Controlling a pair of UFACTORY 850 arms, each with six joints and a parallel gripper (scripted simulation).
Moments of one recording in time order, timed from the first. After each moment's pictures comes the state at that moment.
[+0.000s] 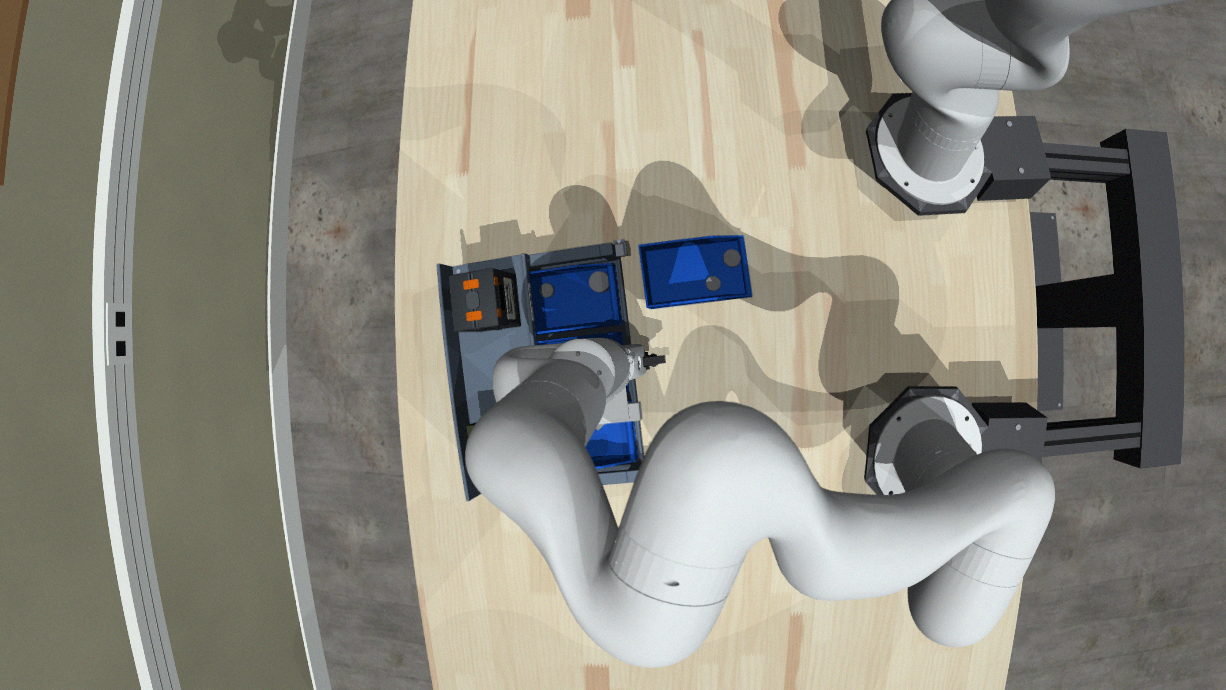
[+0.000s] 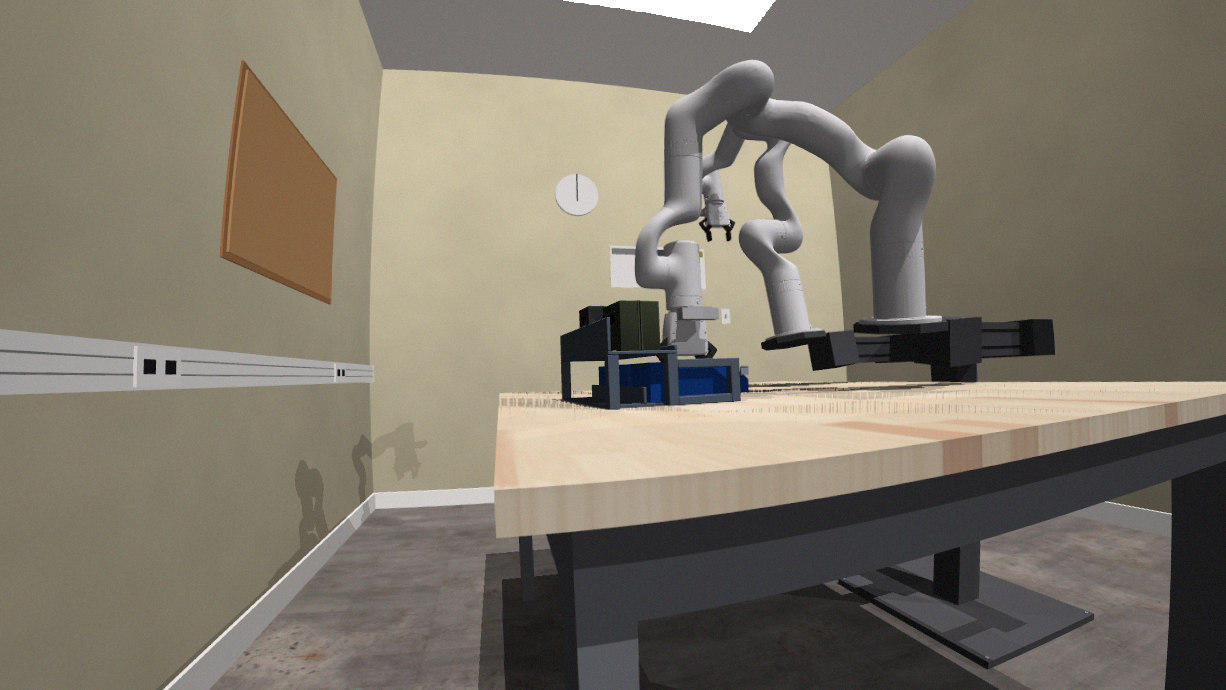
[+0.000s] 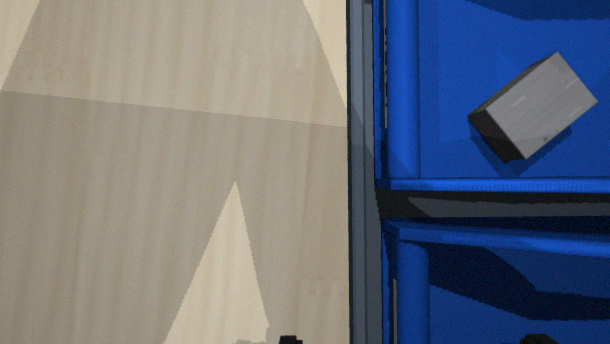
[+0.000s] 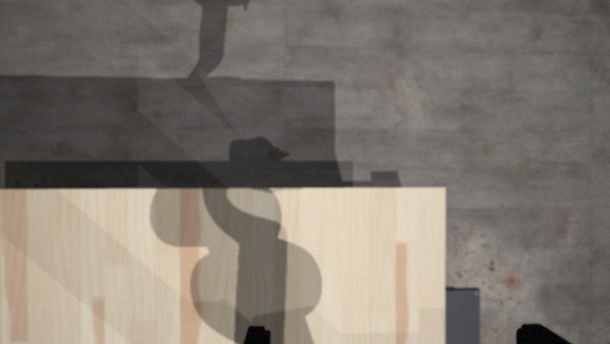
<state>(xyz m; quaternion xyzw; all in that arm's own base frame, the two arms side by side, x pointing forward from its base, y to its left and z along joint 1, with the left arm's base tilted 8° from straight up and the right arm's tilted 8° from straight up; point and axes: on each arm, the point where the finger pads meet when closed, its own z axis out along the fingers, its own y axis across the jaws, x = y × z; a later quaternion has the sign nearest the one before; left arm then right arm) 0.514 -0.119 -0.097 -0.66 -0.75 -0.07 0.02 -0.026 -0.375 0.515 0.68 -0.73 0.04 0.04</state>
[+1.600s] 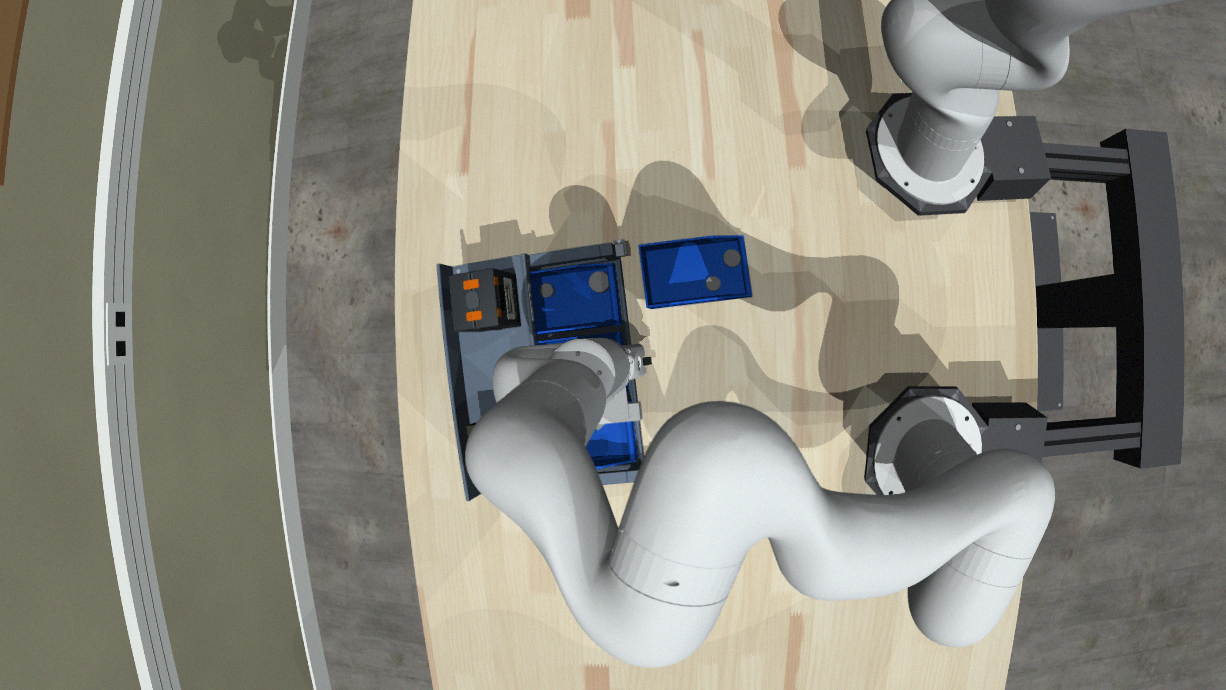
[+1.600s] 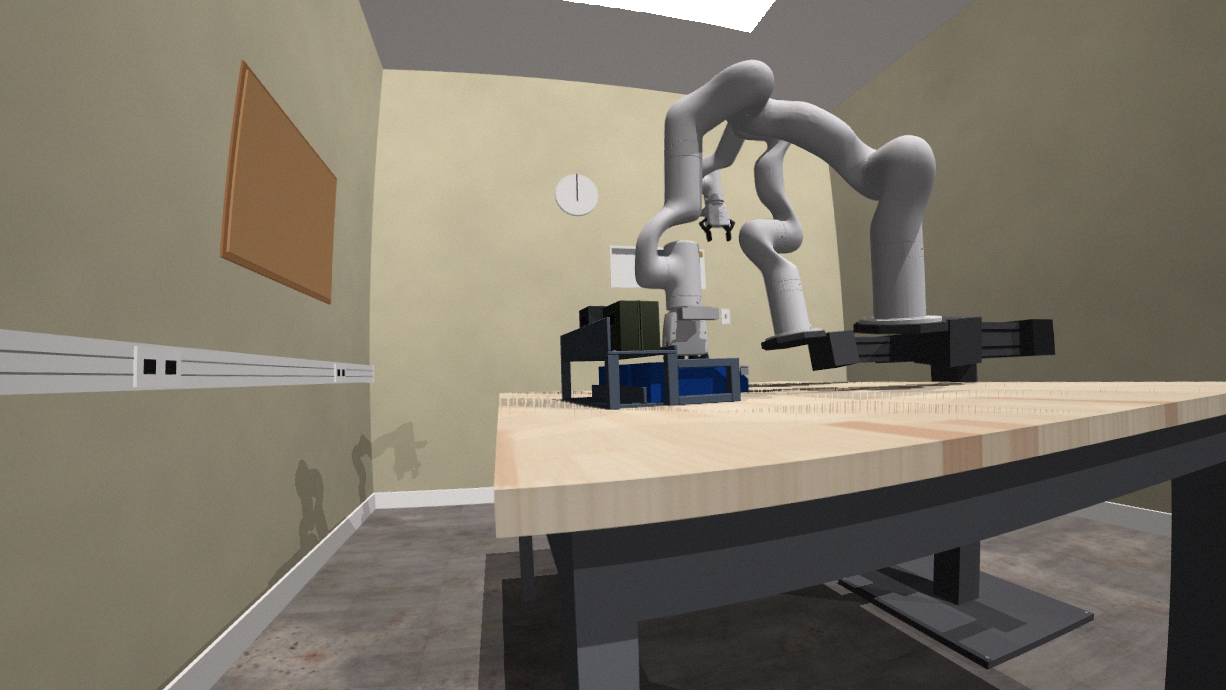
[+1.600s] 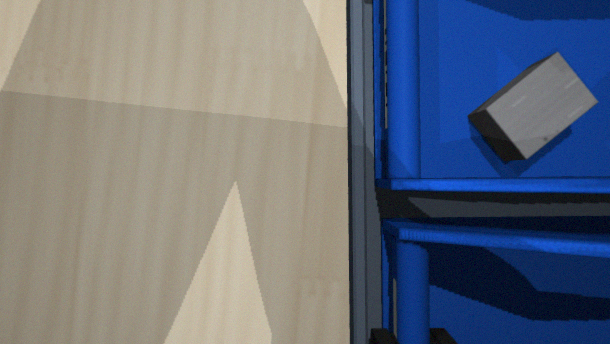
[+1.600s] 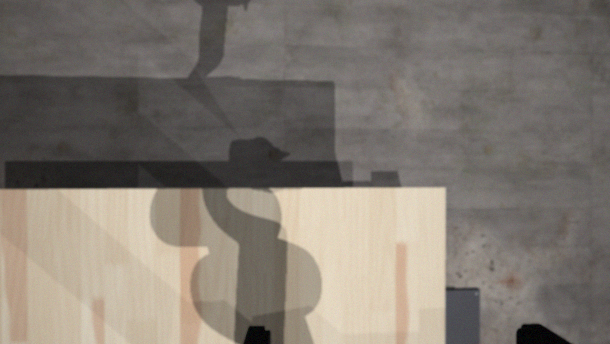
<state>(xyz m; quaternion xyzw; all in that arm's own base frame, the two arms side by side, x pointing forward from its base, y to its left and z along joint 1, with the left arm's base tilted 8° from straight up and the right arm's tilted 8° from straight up) 0.514 -0.119 -0.097 -0.66 -0.75 -0.07 0.02 -0.026 -0.375 0.515 0.68 -0.73 0.04 0.04</state>
